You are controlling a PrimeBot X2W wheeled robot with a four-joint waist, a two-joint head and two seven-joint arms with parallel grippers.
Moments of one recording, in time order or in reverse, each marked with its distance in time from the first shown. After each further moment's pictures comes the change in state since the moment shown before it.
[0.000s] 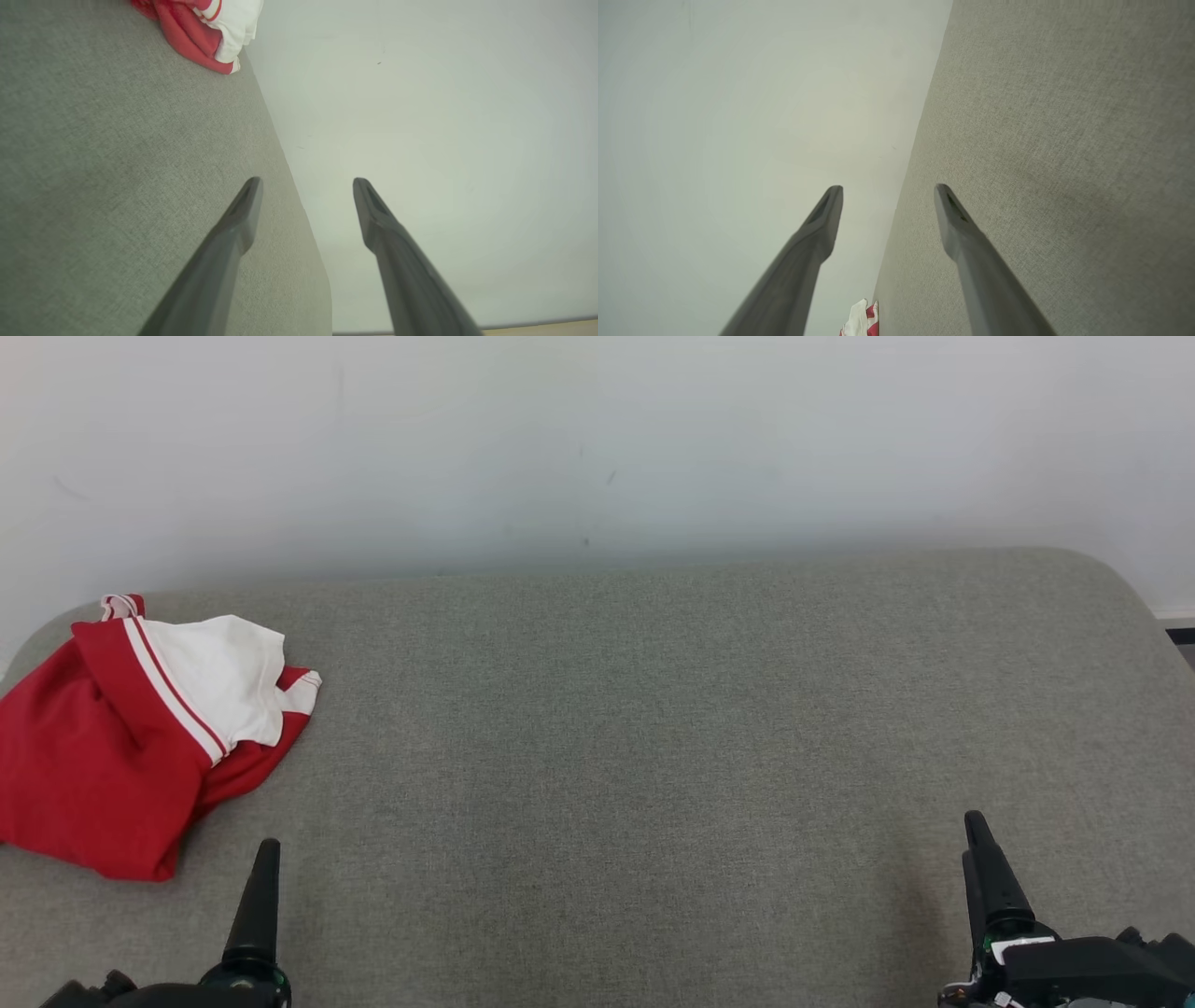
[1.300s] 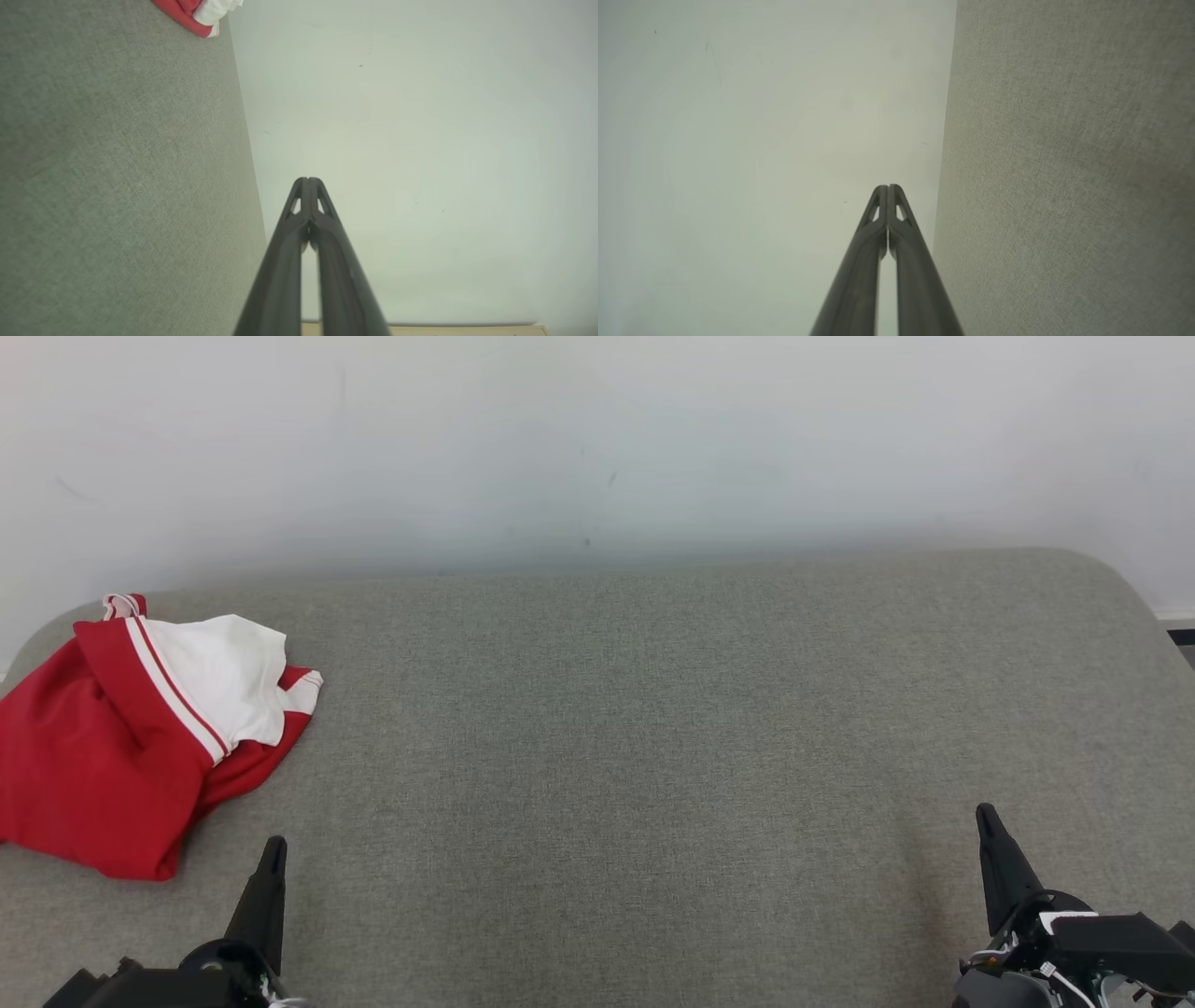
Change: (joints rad) left arm -0.048 0.008 0.015 0.039 -0.254 -0.021 0.099; right arm -0.049 -0.005 -0.058 0.013 0.220 0.000 0.100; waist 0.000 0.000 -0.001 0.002
